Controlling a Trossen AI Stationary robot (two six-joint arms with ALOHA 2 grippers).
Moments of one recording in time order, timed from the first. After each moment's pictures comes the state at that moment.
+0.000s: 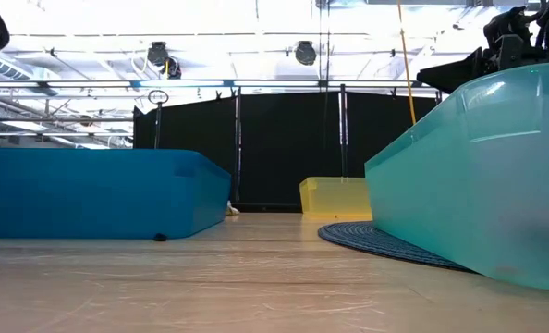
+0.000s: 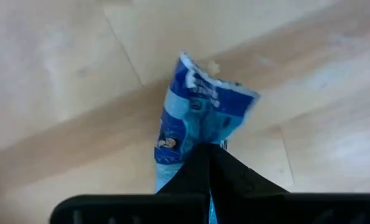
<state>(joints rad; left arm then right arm) -0.85 1.64 0.86 -0.70 0.06 -2.04 -0.29 0.16 0.02 0.30 0.00 -0.17</state>
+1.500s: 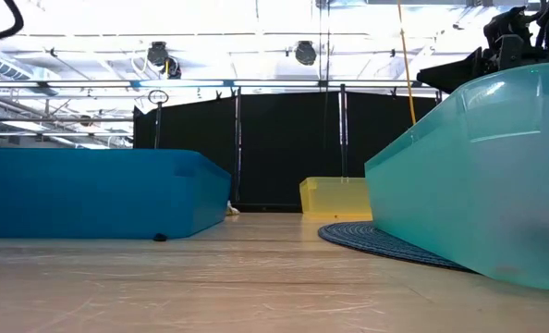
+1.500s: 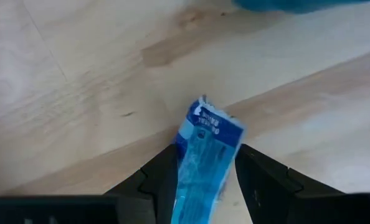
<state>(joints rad) -0.83 1.57 0.86 -0.80 -0.02 -2.05 -0.29 0.16 0.02 0.30 0.00 -0.17</state>
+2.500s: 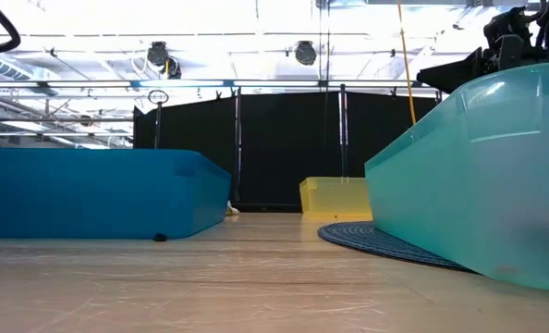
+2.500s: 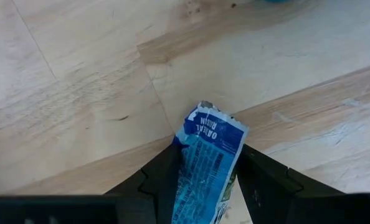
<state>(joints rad) -0.83 1.67 0.86 -0.73 -0.02 -2.06 -0.29 0.16 0.02 0.30 0.00 -0.17</state>
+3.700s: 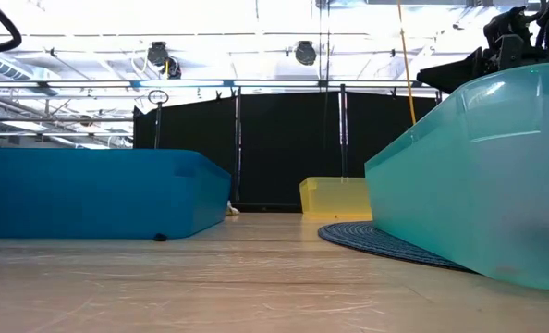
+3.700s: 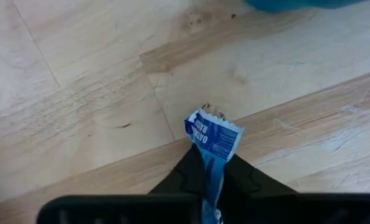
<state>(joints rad) -0.83 1.67 0.86 -0.74 -0.04 -2.06 -0.29 0.16 0.02 0.30 0.00 -0.17</state>
